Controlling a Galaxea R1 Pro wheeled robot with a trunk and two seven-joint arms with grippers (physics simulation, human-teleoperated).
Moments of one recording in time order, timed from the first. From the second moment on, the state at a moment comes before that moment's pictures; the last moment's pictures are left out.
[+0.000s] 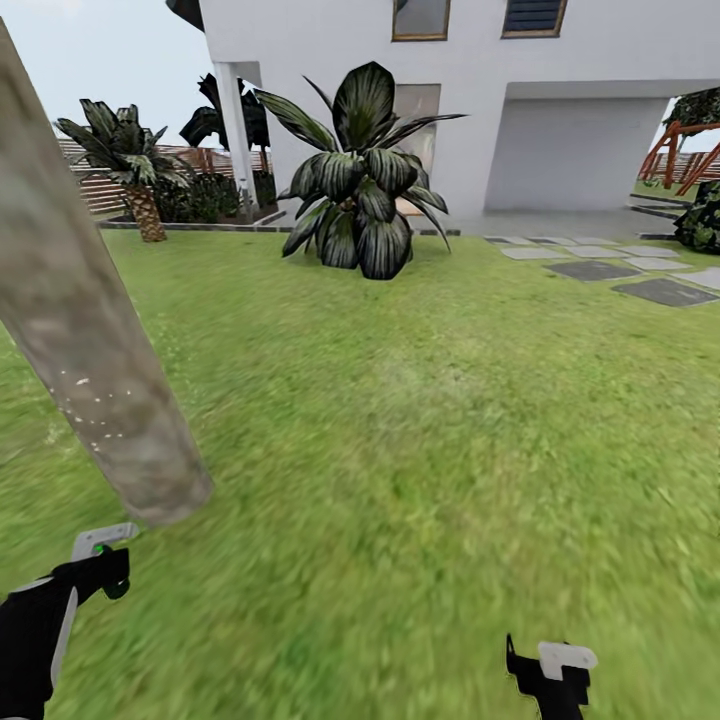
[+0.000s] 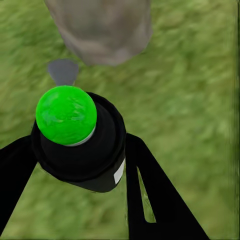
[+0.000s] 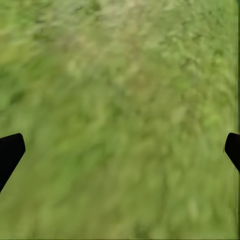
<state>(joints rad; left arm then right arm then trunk) -0.41 0.17 0.53 -1.09 -0.22 0.52 -0.24 -0.41 -0.05 -0.48 -0.16 0.49 -0.60 -0.20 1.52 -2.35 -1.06</state>
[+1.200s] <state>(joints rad) -0.41 0.12 0.43 -1.09 -0.22 0.54 -0.24 -0.41 -0.04 -0.48 -0.16 0.49 -0.60 -0.20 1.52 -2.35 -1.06</state>
